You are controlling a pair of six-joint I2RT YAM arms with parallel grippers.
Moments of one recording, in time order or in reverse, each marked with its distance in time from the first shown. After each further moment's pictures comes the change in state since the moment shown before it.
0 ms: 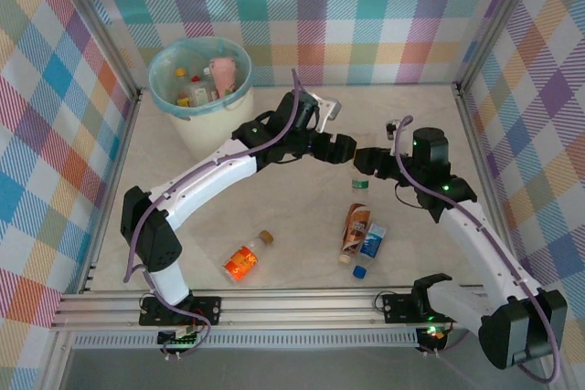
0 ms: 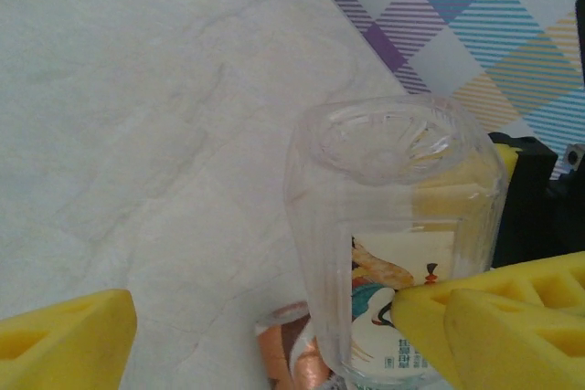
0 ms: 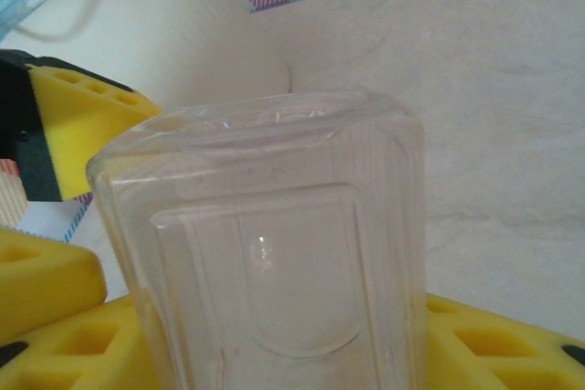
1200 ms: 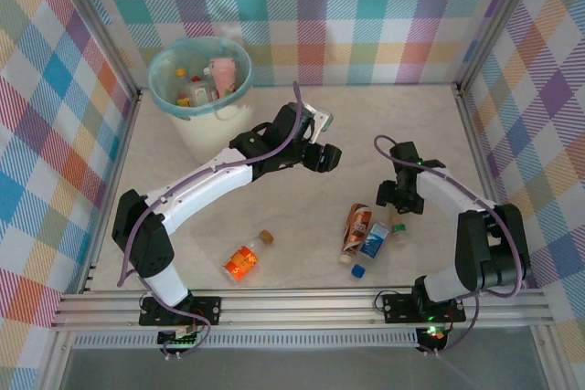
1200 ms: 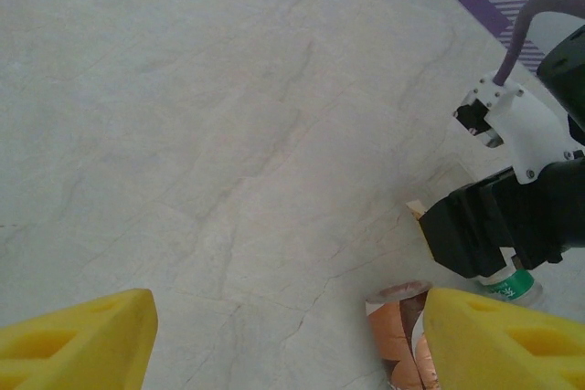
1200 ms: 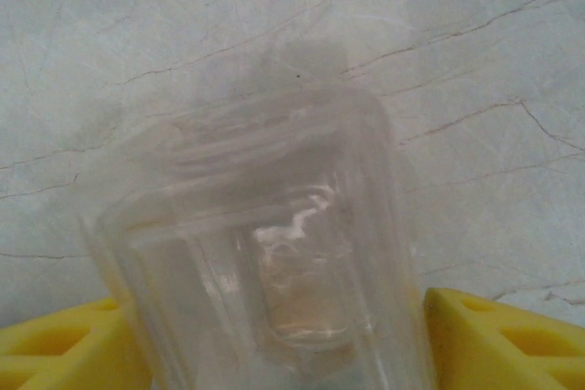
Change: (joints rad) left arm -0.001 -0.058 -0.146 0.034 -0.181 0.145; right arm -0.088 0.446 0.003 -0.431 0.538 0.018
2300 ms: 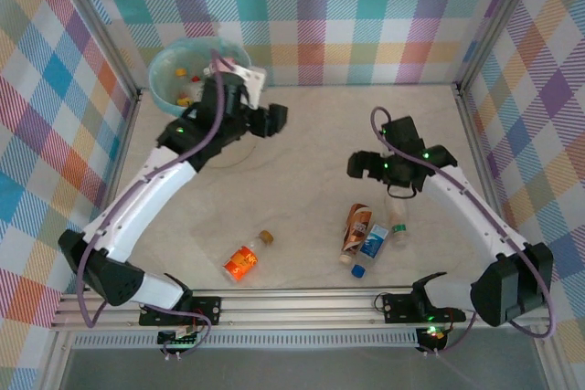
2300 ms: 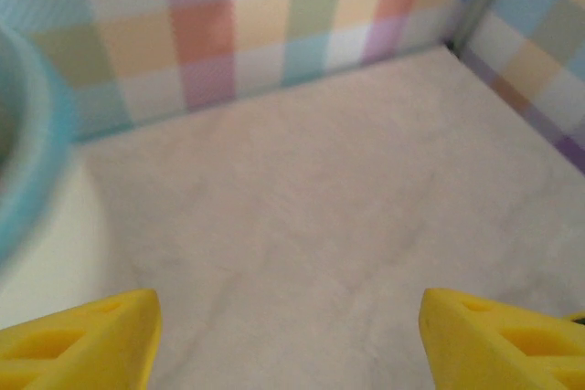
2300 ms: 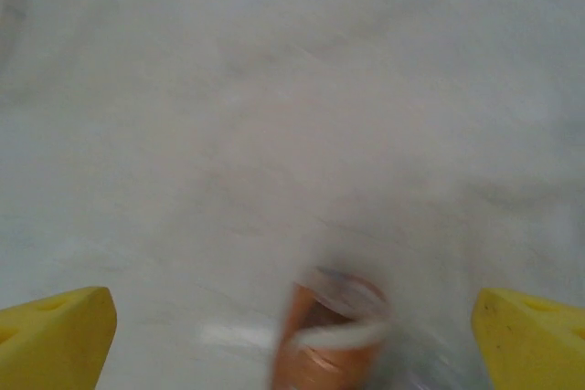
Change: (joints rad) left arm 0.187 -0.233 0.031 -0.093 -0.094 0.081; right arm 0.191 -0.215 0.225 -0.127 -0.117 0.057
